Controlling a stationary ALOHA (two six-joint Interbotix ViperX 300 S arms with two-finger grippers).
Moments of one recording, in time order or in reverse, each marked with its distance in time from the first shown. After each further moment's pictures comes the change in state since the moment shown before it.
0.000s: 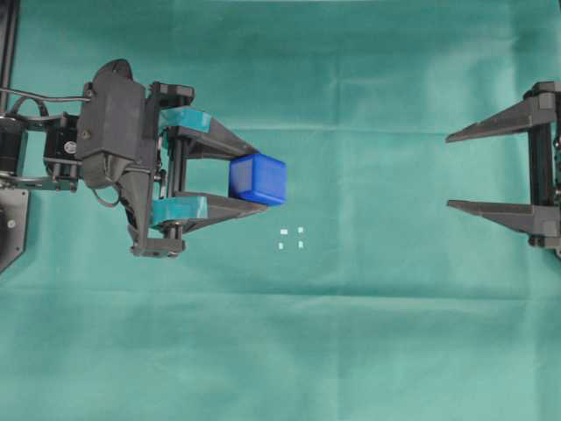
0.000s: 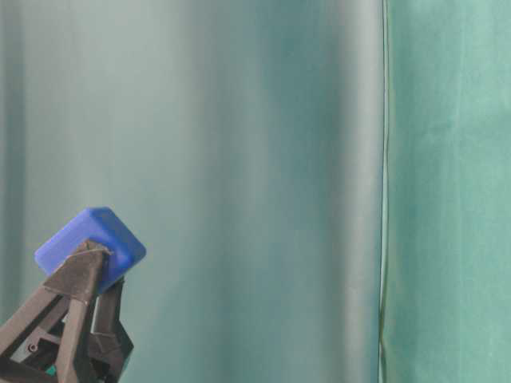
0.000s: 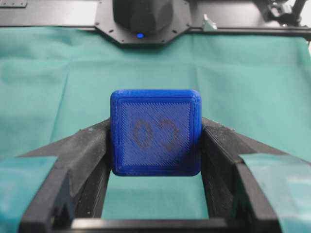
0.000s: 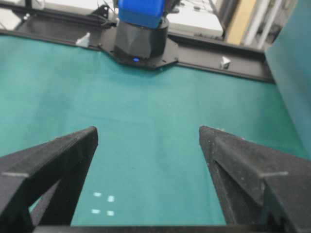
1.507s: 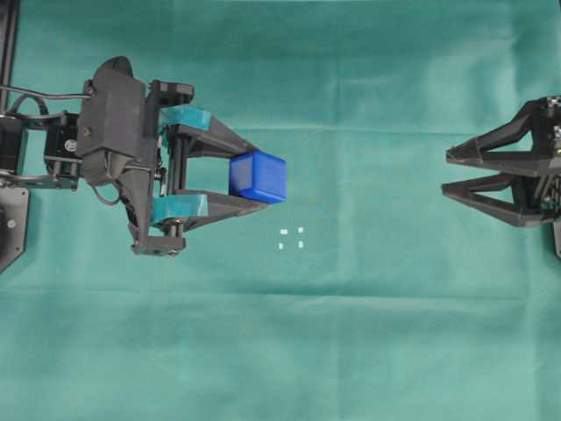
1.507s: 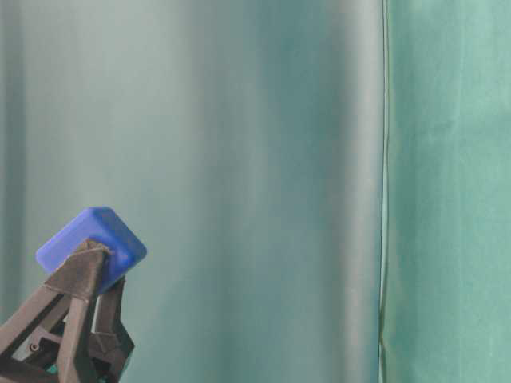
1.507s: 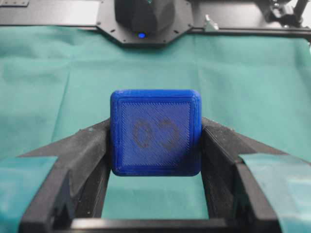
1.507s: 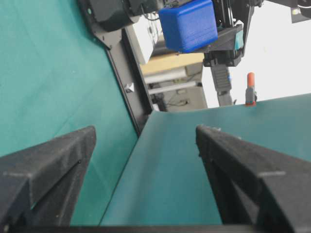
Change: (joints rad) left arm 0.005 0.000 0.000 -0.003 0.000 0.000; right arm 0.000 0.012 -0.054 -1.049 0.081 -0.009
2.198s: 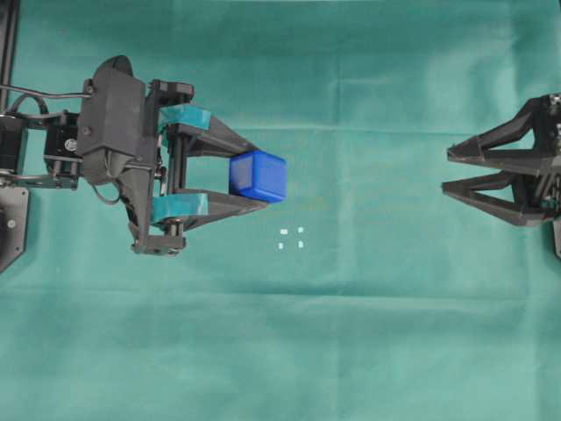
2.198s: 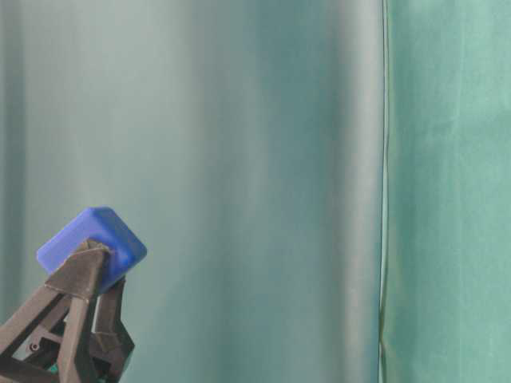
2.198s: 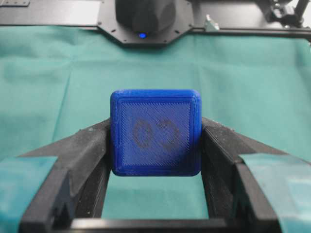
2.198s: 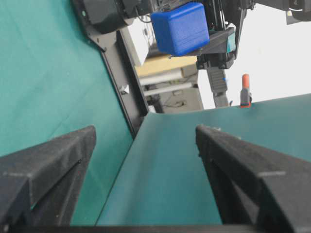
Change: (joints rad) left arm 0.003 0.000 0.000 0.000 0.000 0.000; right arm 0.000 0.002 -0.011 -0.002 -0.002 0.000
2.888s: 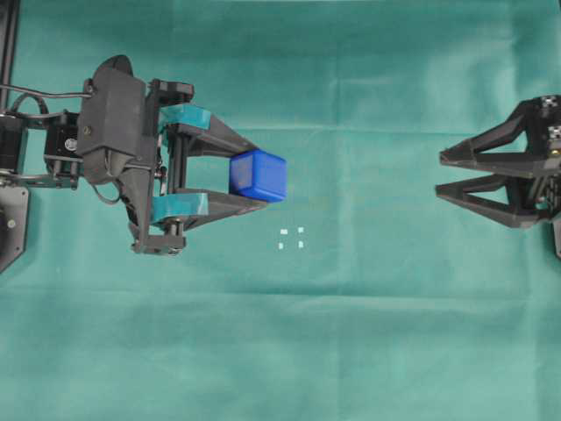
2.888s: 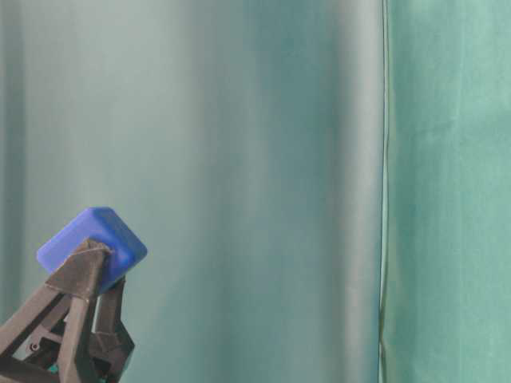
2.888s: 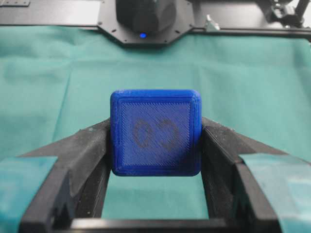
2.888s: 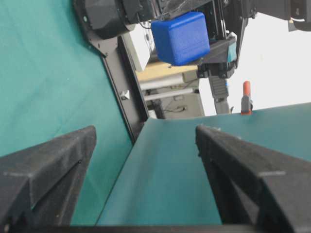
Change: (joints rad) left arm 0.000 0.000 0.000 0.000 0.000 0.000; right arm 0.000 0.054 -0.034 0.000 -0.018 -0.021
